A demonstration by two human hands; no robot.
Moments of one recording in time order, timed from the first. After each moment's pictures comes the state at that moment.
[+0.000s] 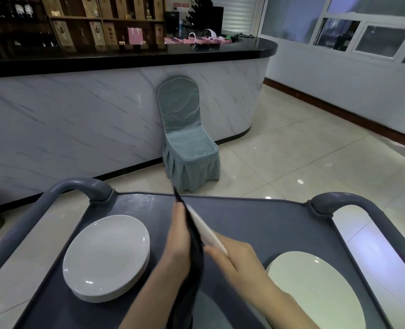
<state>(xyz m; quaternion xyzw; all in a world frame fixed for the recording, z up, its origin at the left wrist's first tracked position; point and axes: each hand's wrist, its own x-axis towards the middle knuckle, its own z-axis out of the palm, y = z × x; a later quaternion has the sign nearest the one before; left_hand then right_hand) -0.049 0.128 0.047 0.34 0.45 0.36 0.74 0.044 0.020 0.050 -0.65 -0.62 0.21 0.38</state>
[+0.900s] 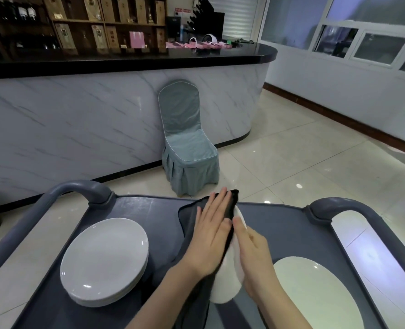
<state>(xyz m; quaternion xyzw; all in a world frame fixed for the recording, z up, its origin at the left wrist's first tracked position) -0.026 0.124 0.028 0.83 0.25 0.28 0.41 0.035 0.032 0.081 -0.62 -0.22 0.38 0.65</state>
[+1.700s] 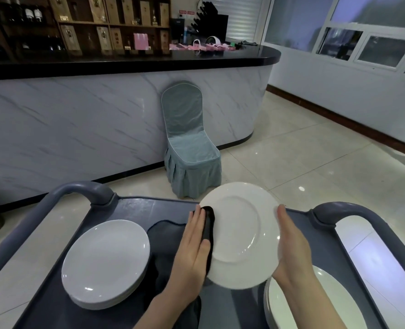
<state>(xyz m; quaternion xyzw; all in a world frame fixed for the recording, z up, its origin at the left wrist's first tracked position) -0.060 0.117 -0.006 0.76 0.30 0.36 0.46 0.091 0.025 0.082 -0.53 -0.06 0.39 0.75</state>
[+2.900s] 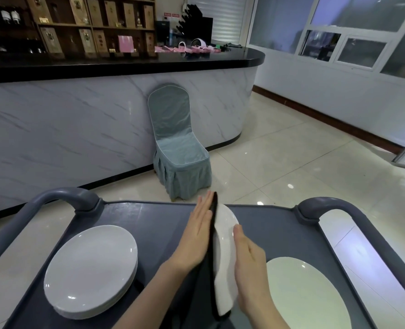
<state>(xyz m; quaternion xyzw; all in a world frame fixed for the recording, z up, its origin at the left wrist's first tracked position) -0.013 0.139 0.021 0.78 0.26 0.27 0.50 0.043 0.022 0.062 -0.68 -0.16 0.31 0.65</state>
